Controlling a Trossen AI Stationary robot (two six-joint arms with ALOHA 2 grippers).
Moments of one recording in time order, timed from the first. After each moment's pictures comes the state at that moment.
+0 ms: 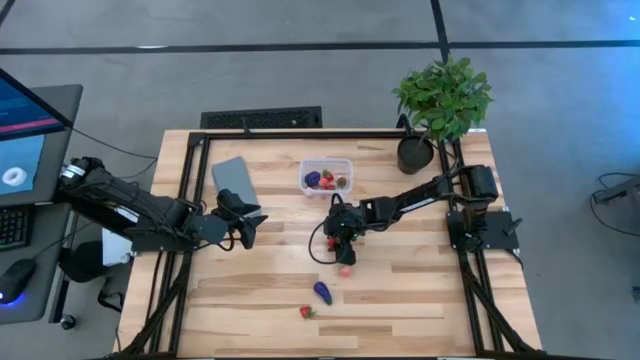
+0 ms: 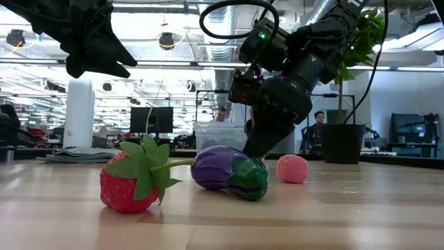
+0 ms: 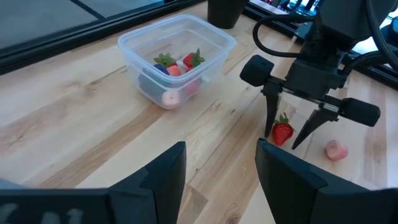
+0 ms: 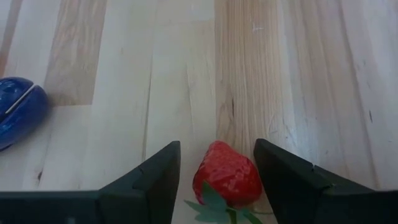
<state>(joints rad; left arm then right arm) -0.37 0.86 0.51 -0.28 -0.72 -0.75 0.04 1.92 0.99 -0.05 -0.19 0.08</state>
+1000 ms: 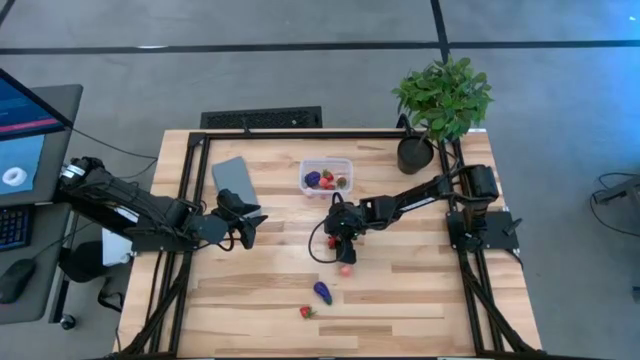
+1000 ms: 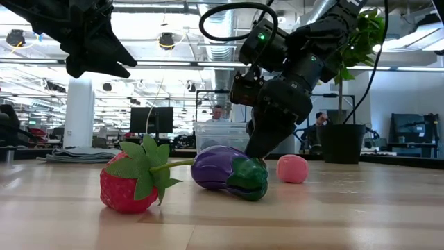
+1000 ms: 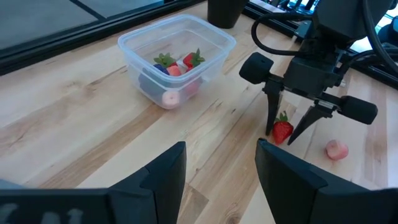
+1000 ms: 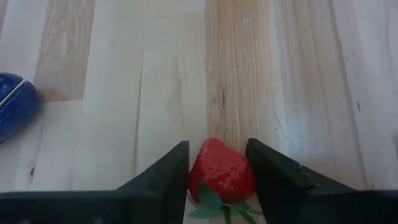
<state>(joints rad) -0.37 0.86 0.51 -0.28 -0.72 -0.75 0.04 1.92 0.99 -0.09 -0.18 0.08</state>
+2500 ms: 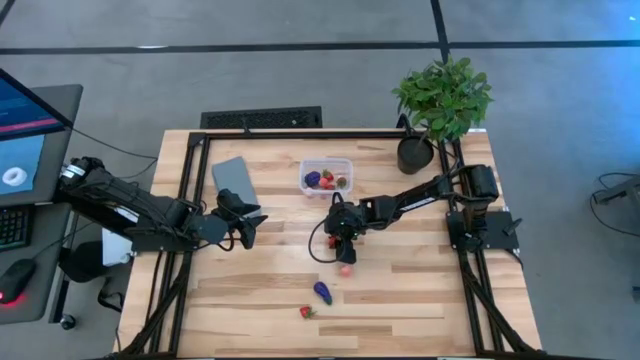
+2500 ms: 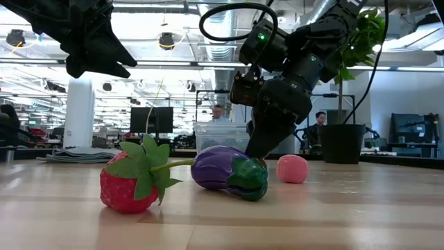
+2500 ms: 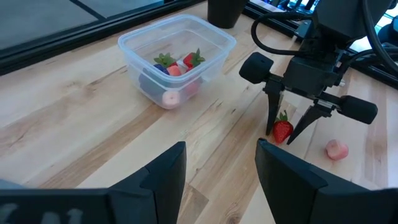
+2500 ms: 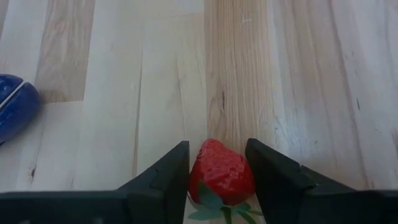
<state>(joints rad) -0.37 0.86 0.51 -0.28 -0.72 -0.75 0.04 1.92 0.99 -0.08 -0.18 0.09</state>
